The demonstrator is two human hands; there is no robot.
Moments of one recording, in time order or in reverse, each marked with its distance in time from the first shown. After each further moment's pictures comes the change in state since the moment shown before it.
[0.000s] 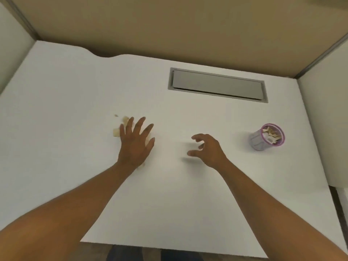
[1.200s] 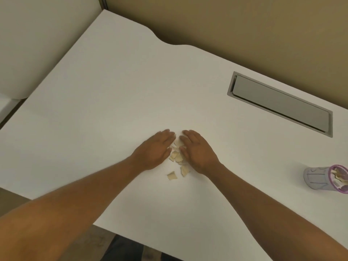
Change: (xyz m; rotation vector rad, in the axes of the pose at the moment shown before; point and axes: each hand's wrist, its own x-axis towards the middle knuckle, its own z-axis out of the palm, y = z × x) left_hand -0.038 -0.131 -0.012 -0.204 -0.373 0.122; right_hand 0.073 -0.091 0.185 -0.766 -0.108 -0.740
